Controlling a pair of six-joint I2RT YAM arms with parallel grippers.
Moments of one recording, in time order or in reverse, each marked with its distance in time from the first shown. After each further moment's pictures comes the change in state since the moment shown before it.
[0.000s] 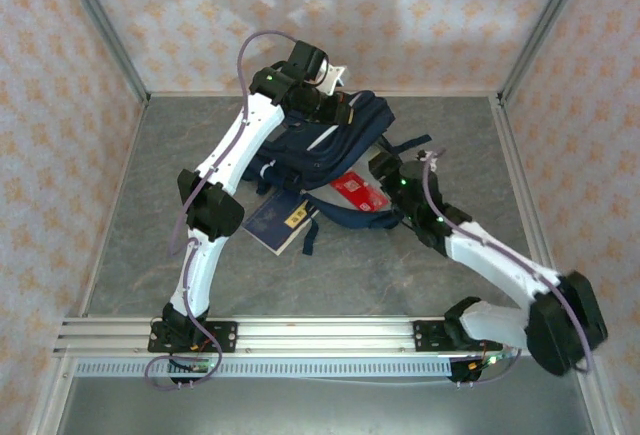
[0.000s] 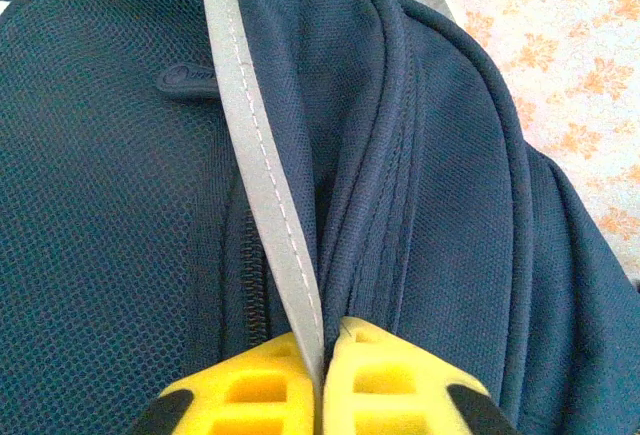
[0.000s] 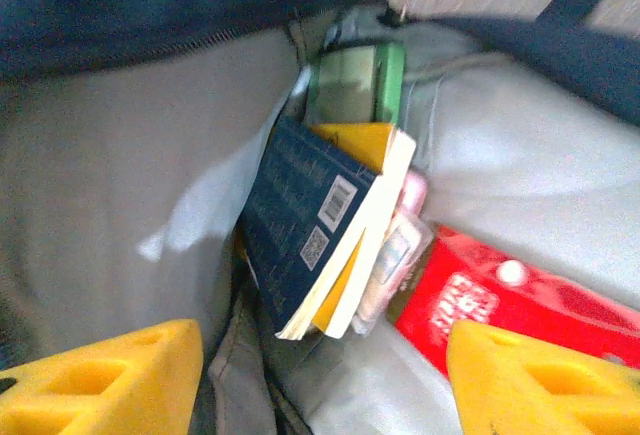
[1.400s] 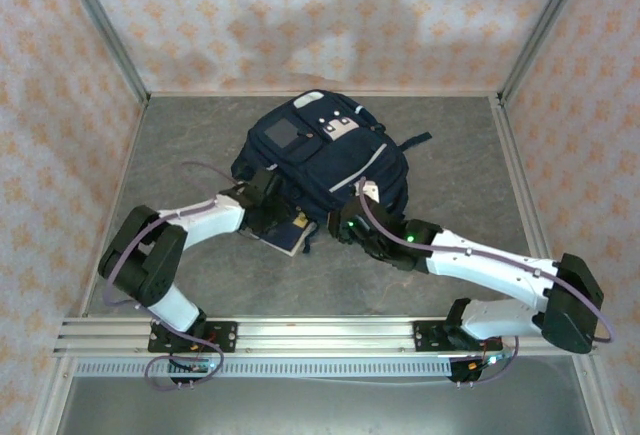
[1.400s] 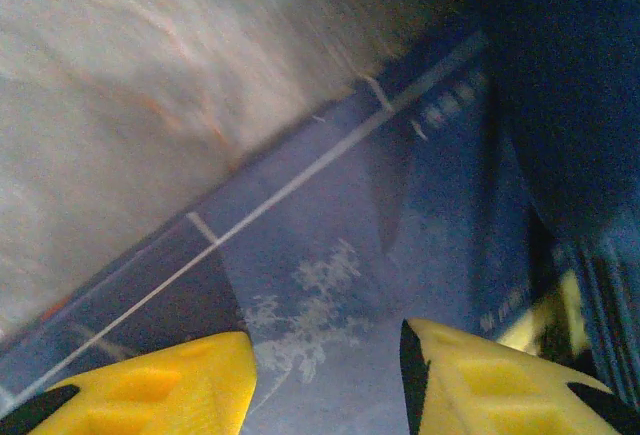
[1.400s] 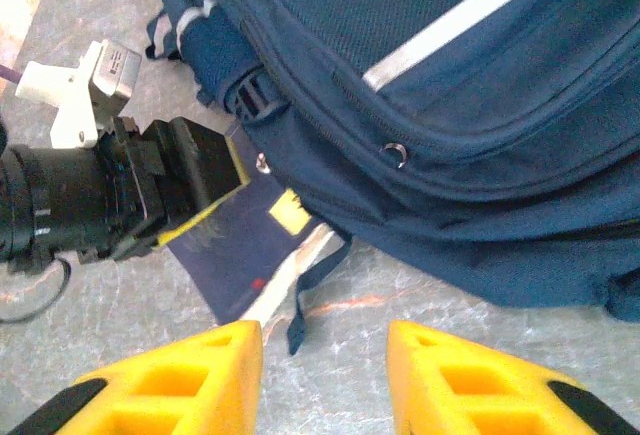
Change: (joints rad) left arm -0.043 -0.687 -1.736 0.781 -0.472 -0.734; right arm 0.462 0.098 0.156 -0.403 0.074 -0.310
